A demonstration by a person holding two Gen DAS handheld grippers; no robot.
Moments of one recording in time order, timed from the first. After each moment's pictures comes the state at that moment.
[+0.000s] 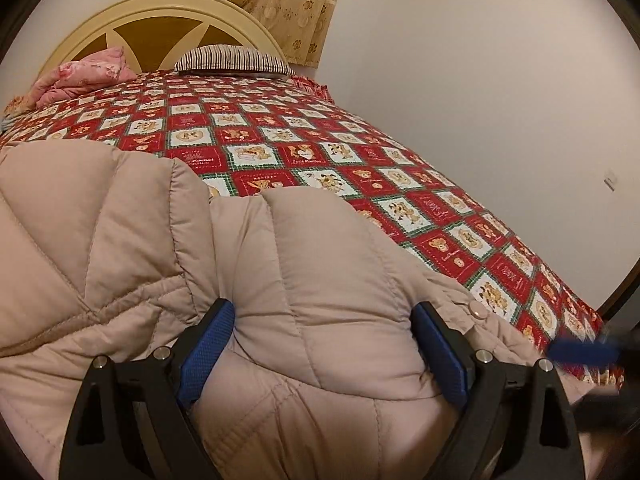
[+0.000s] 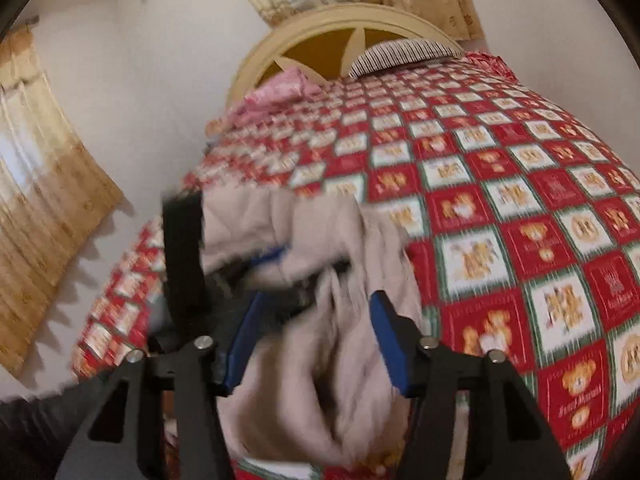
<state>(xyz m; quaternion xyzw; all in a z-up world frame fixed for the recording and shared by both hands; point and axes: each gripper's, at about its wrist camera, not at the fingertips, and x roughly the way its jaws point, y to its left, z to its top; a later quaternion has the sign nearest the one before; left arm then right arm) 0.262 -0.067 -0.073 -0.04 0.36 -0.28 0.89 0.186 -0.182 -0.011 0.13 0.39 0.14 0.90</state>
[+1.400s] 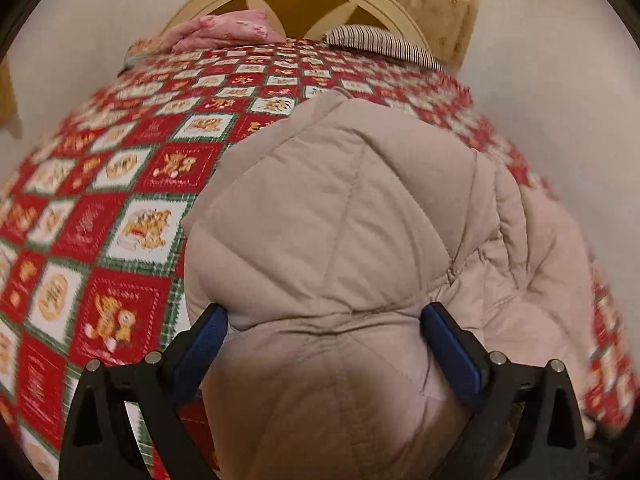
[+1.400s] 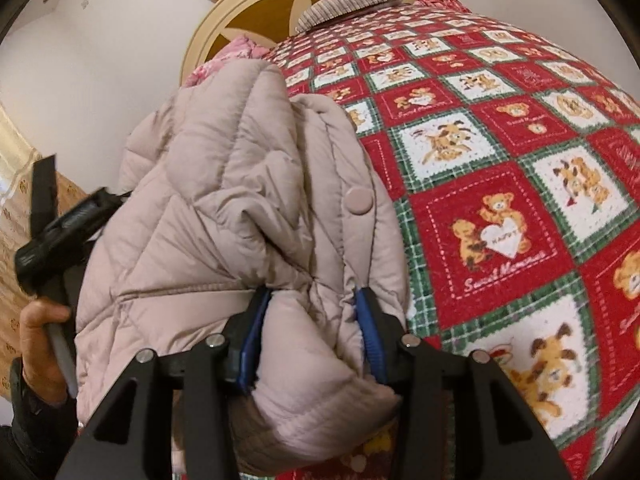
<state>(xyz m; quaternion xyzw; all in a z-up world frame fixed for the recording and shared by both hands) 0.266 0.034 -0.079 -0.06 0.43 -0.04 0.90 0.193 -0.200 -0.080 0.18 0.45 0.10 0.87</state>
